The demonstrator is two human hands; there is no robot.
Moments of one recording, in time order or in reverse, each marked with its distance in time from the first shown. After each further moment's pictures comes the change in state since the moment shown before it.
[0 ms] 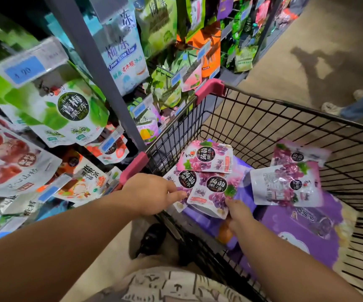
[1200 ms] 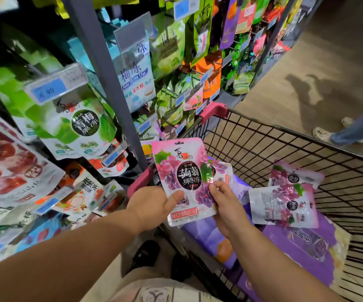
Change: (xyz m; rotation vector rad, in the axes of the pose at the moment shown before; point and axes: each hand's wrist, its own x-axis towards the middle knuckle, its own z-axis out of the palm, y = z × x) left_hand 0.006 -0.014 0.014 -0.242 0.374 -0.034; right_hand -0.095 -0.066 0.040 0.136 -0.487 -0.372
